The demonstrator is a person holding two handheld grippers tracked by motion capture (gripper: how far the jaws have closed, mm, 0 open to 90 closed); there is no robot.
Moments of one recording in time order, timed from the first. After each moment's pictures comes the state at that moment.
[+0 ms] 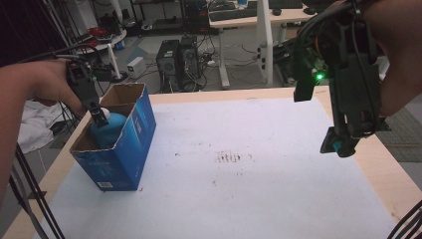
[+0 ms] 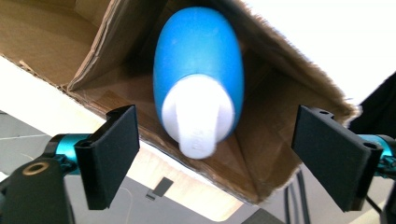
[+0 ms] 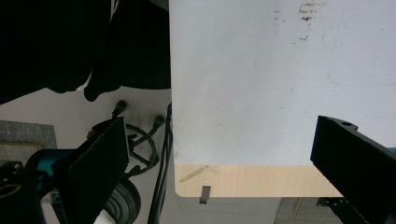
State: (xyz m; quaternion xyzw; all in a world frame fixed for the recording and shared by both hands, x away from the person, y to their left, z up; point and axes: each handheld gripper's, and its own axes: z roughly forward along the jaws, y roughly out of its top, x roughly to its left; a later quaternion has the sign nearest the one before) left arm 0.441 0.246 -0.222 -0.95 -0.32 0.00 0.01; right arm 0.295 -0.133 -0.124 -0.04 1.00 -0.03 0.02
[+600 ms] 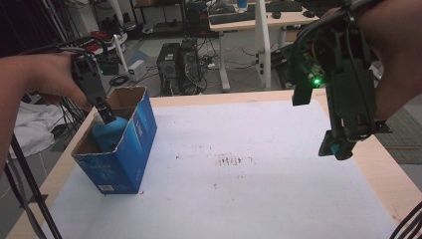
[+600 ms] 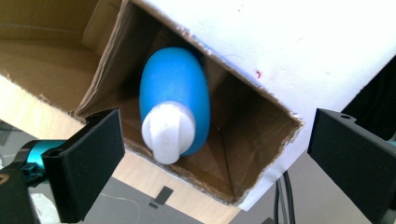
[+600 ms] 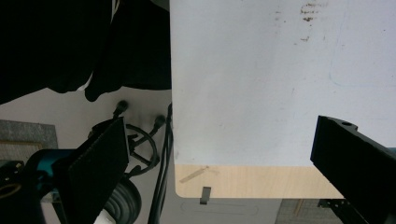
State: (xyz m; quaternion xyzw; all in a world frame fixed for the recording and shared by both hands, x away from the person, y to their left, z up) left arm 0.432 0.220 -0.200 -0.96 -0.29 -0.01 -0.01; right arm 0.297 -0.132 -0.126 -0.04 1.00 -0.03 0.01
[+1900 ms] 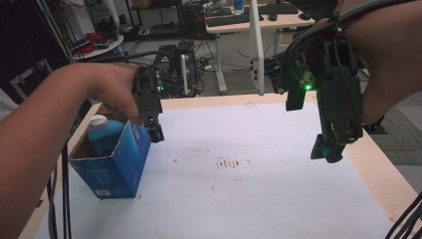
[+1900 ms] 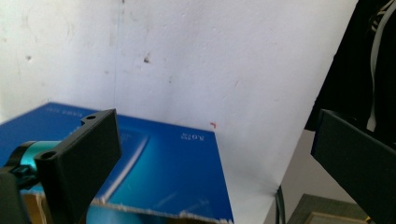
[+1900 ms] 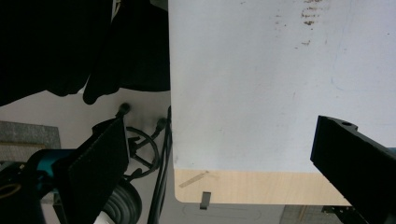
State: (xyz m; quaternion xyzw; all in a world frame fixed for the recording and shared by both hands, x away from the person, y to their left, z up) left arm 0.425 0.098 -0.225 -0.99 -0.11 0.03 0.01; right arm 0.307 -0.130 -0.132 -0.04 1.00 -0.03 0.00
